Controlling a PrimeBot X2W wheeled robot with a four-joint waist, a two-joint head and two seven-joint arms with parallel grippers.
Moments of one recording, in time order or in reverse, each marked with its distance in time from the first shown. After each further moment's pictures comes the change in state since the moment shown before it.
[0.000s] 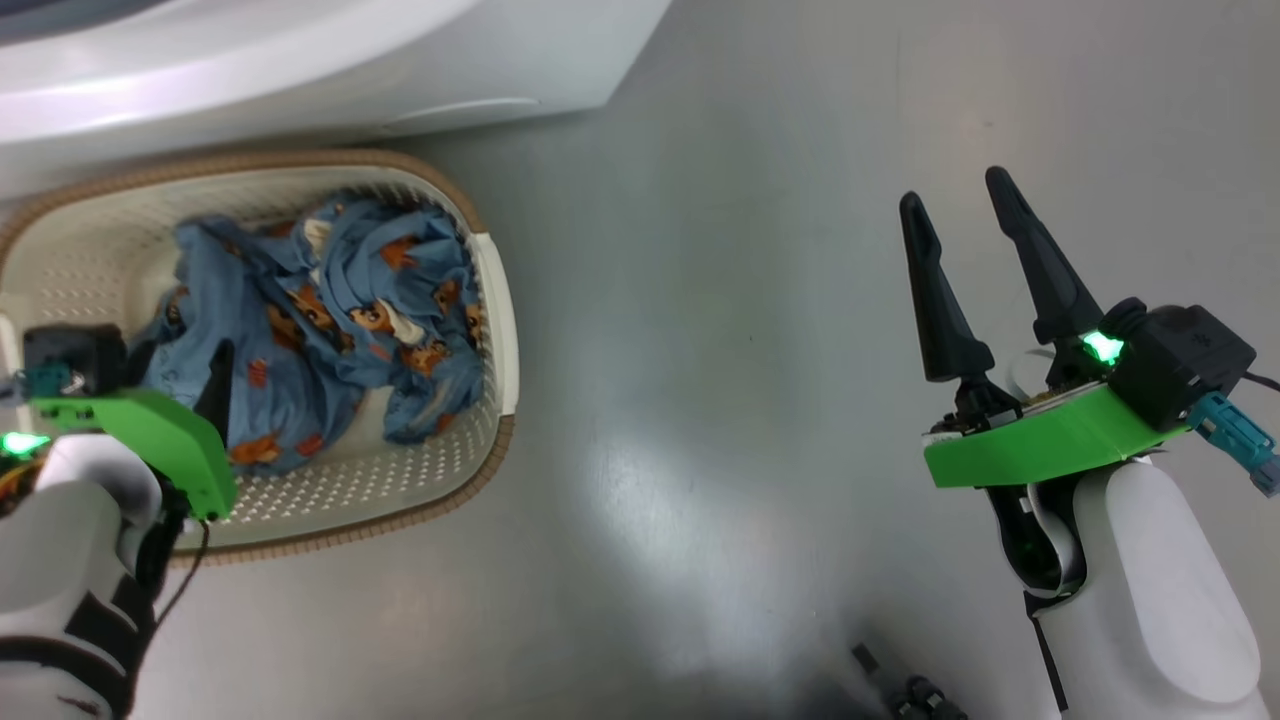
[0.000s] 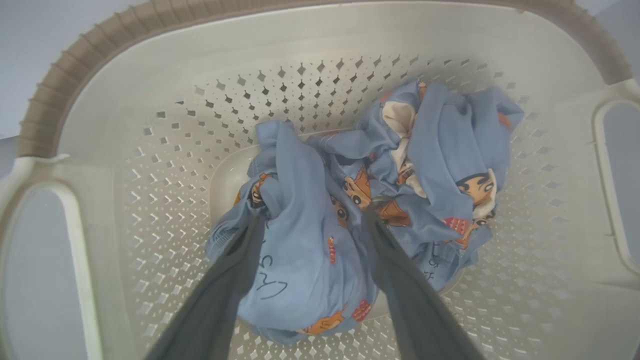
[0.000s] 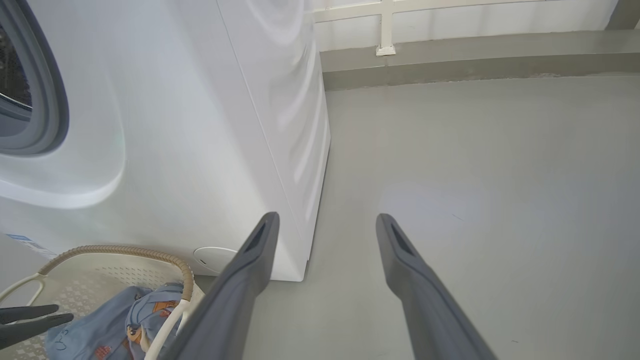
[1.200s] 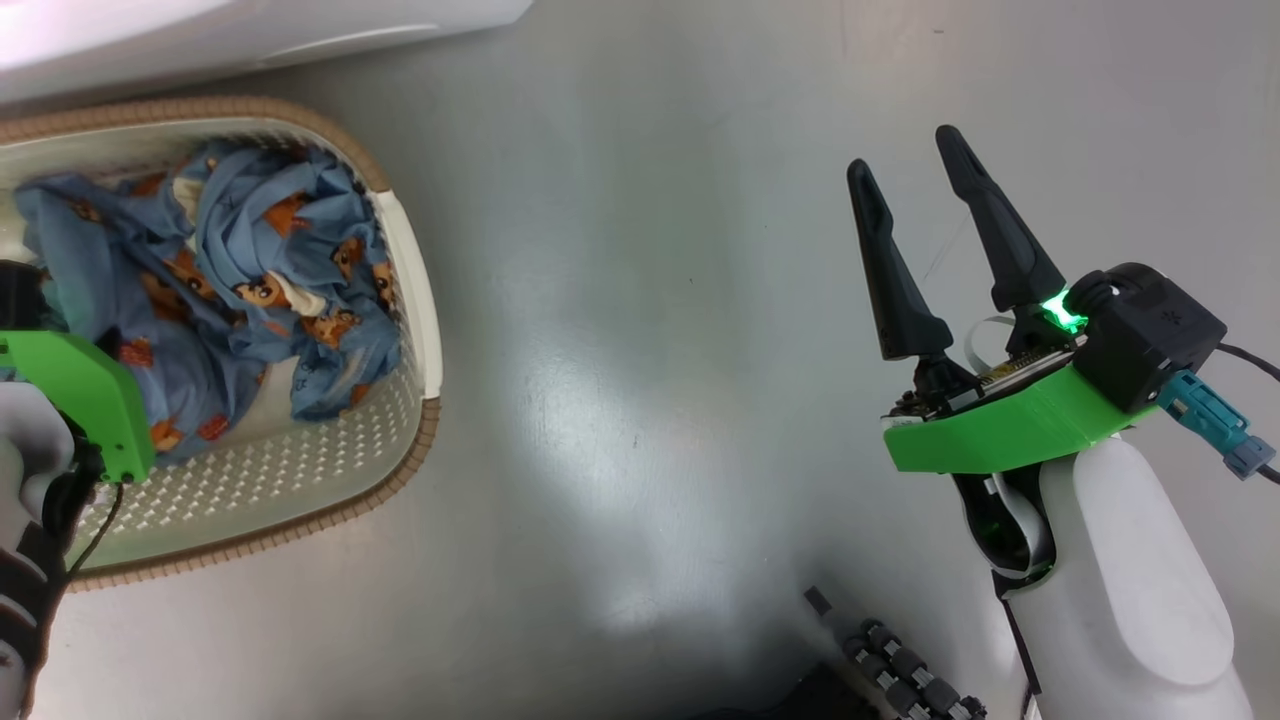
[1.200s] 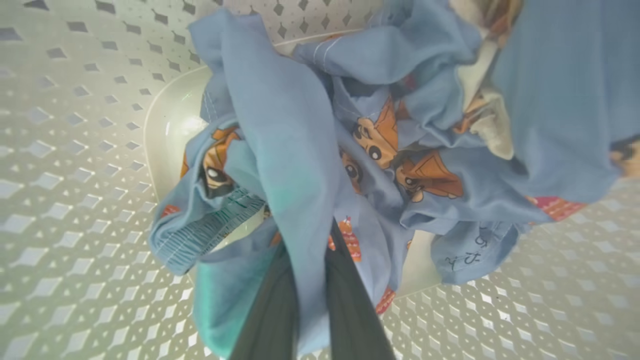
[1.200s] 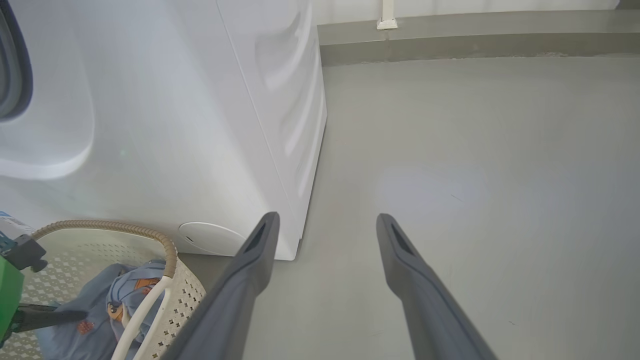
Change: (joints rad) left arm -0.149 0.092 -0.225 0.080 -0.176 0.000 0.211; right arm -0.054 0.018 0.065 -0.027 0.000 0.000 -0.001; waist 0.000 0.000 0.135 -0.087
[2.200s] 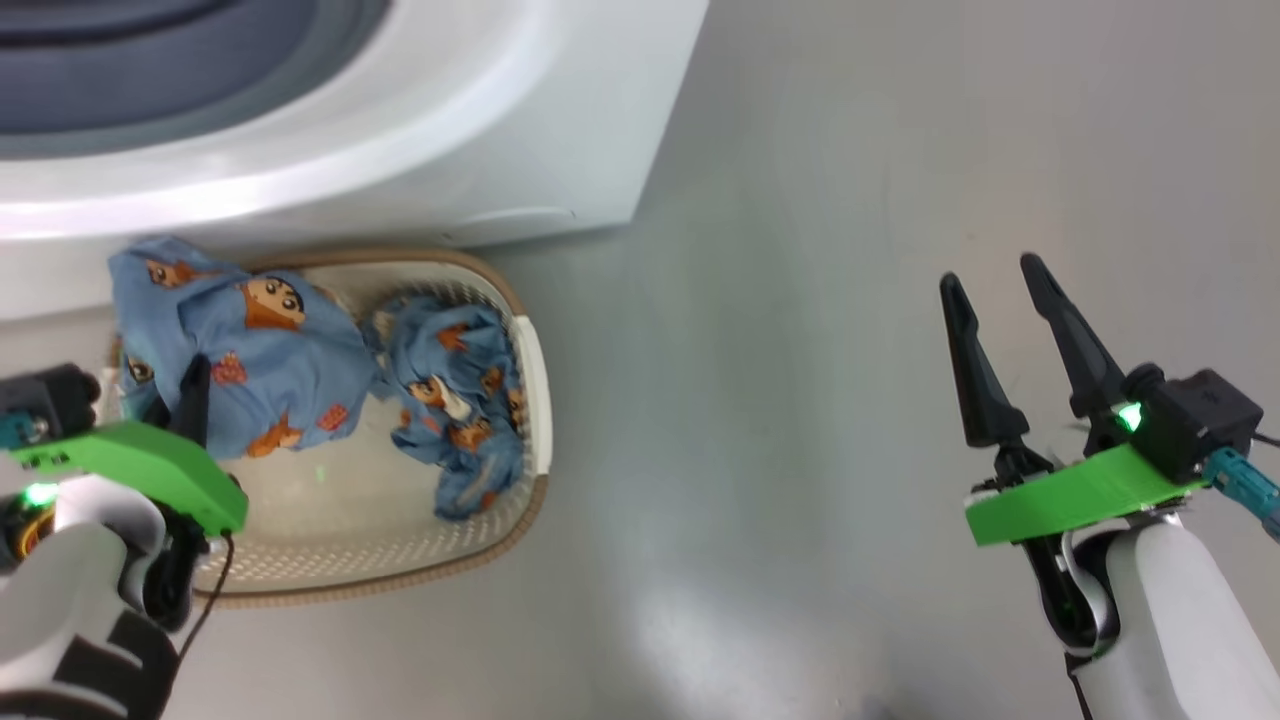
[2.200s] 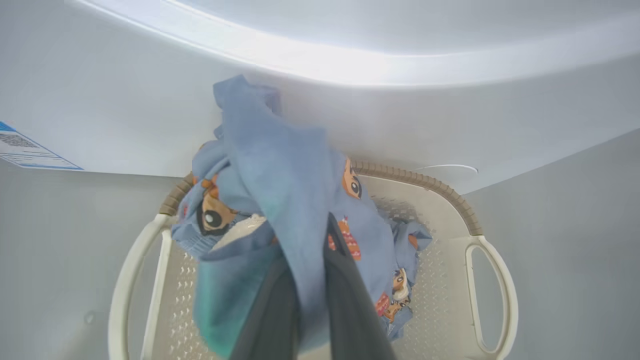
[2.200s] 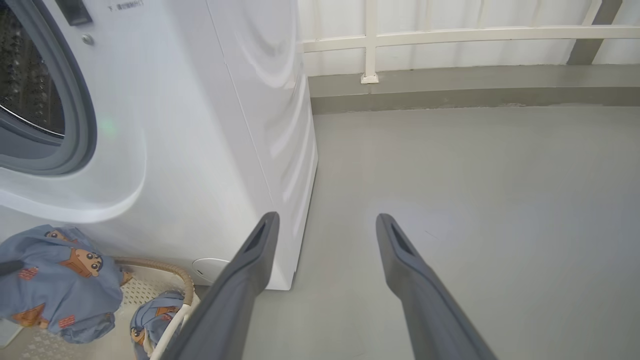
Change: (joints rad) left arm 0.228 -0.069 0.202 -0.199 -0.137 0.000 -0.232; right arm 0.137 -0.060 -0.101 0.071 -0.001 0.000 0.000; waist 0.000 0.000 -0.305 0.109
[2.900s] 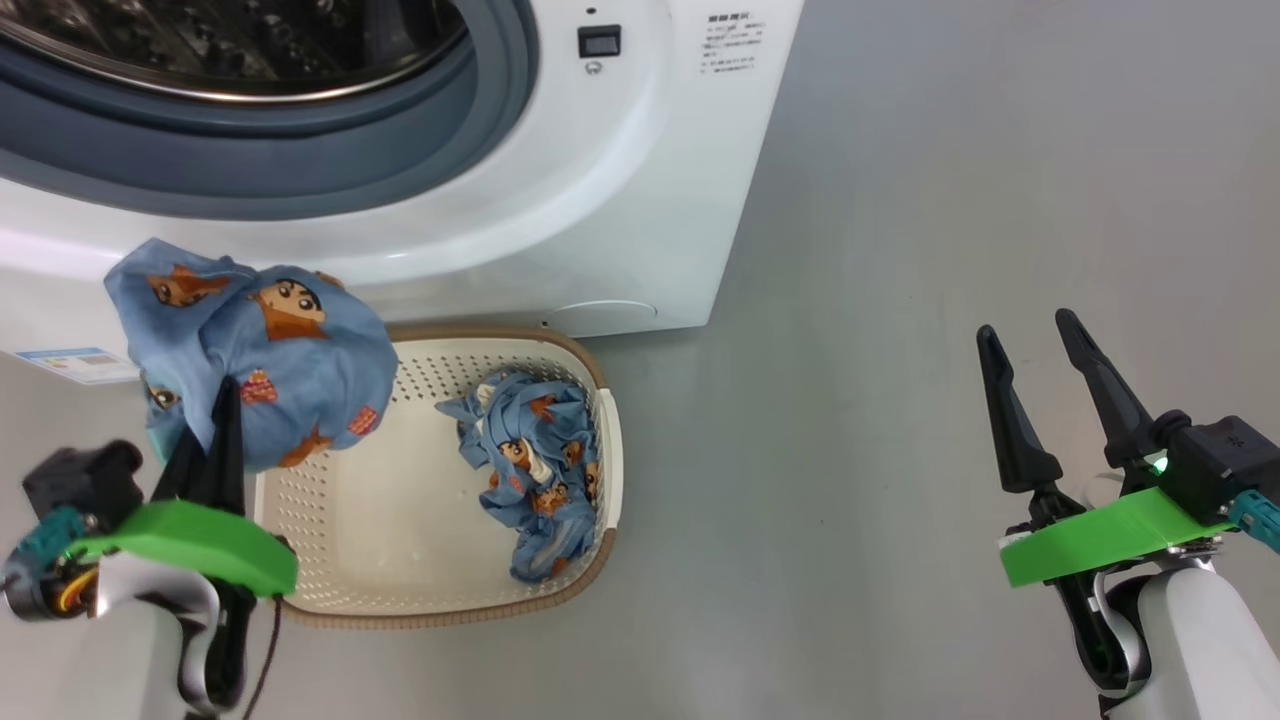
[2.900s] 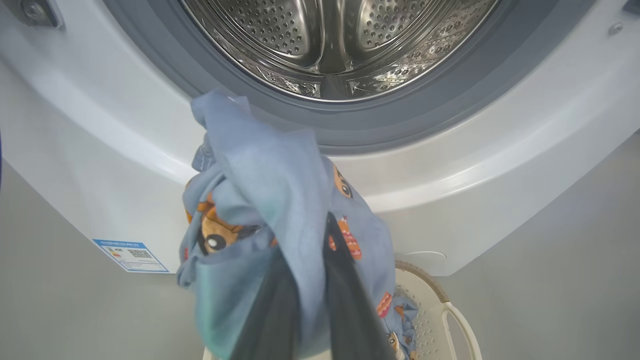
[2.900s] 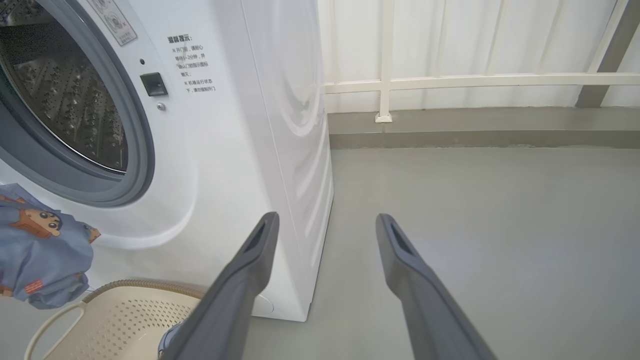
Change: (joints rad) left arm 0.356 -0.120 0.460 -0.489 0.467 0.000 -0.003; right arm 0.093 -0.035 -0.041 0.007 0.000 0.000 0.000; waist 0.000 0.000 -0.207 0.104
